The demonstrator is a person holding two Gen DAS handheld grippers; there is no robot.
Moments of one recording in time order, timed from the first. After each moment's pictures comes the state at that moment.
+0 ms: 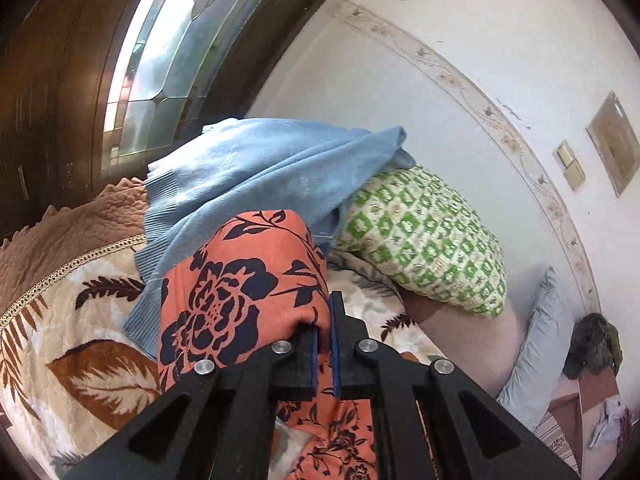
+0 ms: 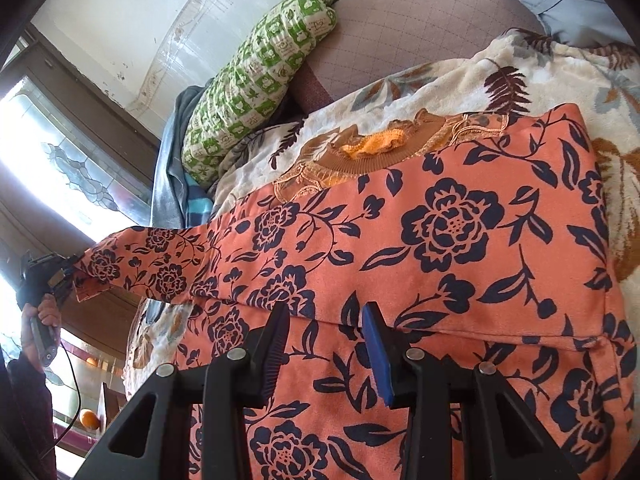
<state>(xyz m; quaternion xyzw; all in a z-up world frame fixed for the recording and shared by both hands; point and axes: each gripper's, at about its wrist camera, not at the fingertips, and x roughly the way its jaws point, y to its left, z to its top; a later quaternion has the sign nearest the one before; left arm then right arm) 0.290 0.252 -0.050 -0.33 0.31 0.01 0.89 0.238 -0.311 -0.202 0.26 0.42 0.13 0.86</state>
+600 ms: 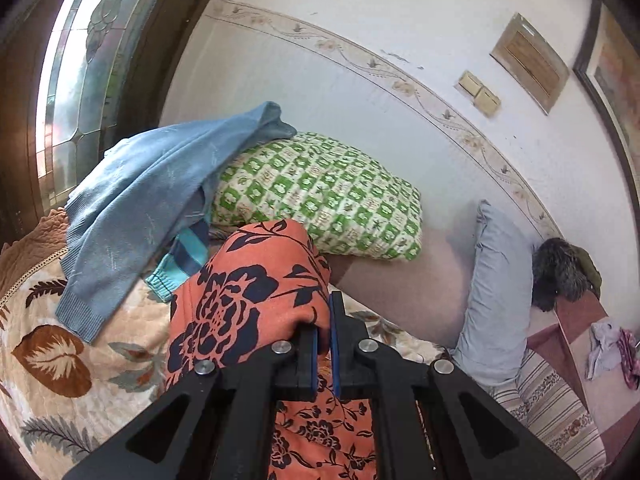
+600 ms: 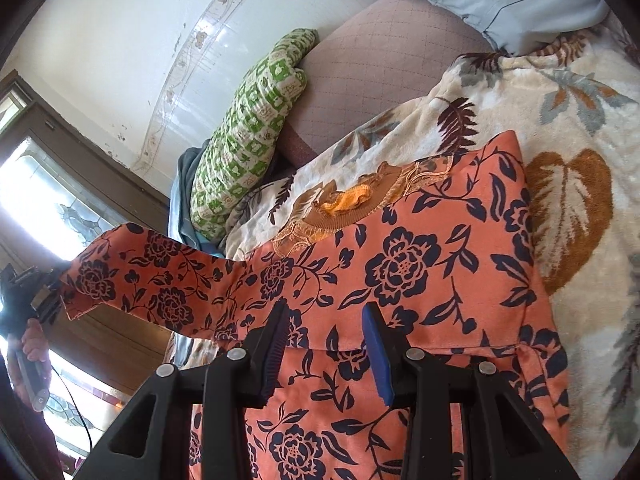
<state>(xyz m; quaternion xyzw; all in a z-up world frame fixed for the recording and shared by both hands) 0.259 0.082 0.021 -0.24 0.31 -0.09 0.92 0.207 -0.377 -0.175 0.34 0.36 0.10 0.86</state>
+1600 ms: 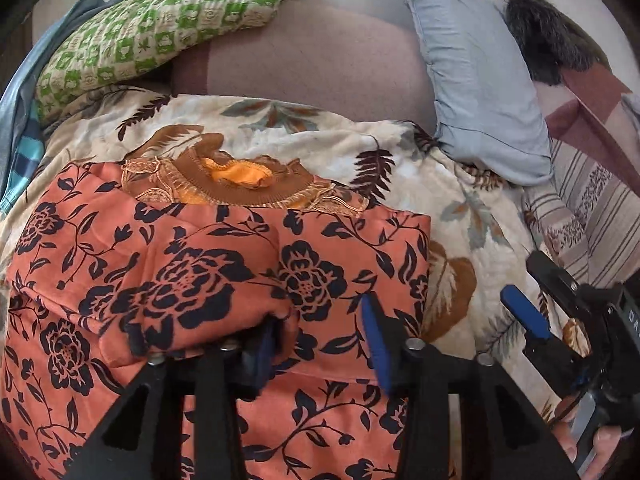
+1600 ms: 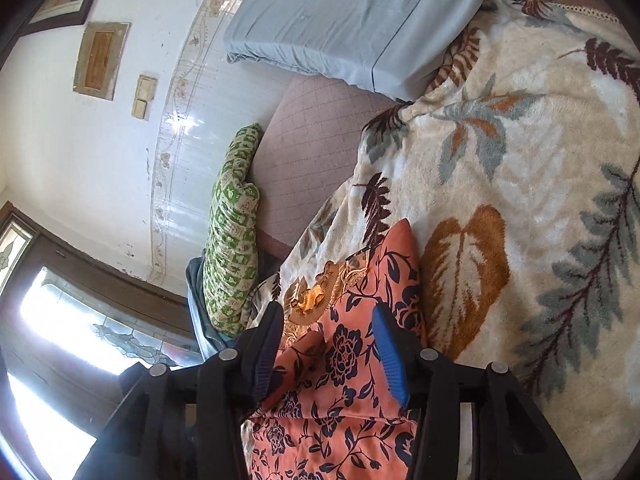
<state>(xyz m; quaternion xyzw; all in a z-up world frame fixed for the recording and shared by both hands) 0.244 -0.239 -0.176 -0.03 0.47 -0.20 0.86 0.197 -0.511 -0.178 0.49 0.29 0.06 0.82</state>
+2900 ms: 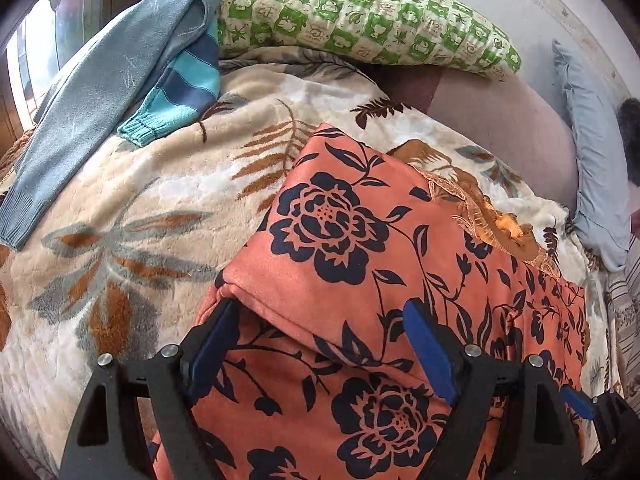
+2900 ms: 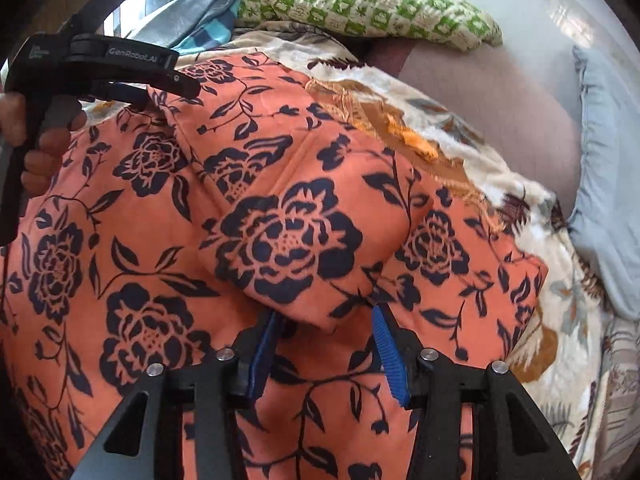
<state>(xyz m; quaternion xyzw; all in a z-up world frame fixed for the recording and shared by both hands) 0.306 0.018 -0.237 -0.11 0.47 -0.05 0.87 0.214 -0.226 -0.219 -0.24 0.44 0.10 0.86</state>
